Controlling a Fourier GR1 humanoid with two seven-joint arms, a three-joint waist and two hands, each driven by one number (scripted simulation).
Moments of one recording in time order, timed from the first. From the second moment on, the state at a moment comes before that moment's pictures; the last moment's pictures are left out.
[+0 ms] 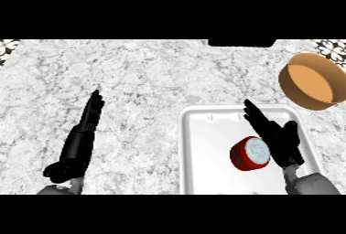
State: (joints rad) left arm -0.05 0.29 -0.31 -1.60 0.10 0.34 -0.16; right arm -0.13 -0.40 0.33 -1.45 -0.29 -0.06 0.14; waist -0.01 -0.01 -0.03
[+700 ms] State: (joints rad) left arm -0.19 0.32 -0.14 -1.60 0.25 0.31 -0.05; right arm -0.31 -0.76 0.05 -1.42 -0.27 0.42 -0.41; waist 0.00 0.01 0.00
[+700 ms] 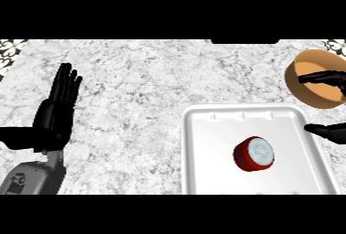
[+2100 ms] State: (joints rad) left arm -0.27 0.32 -0.03 -1.55 0.25 0.23 0.04; right arm -0.22 -0.89 0.22 -1.67 0.30 0.54 -0.43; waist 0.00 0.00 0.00
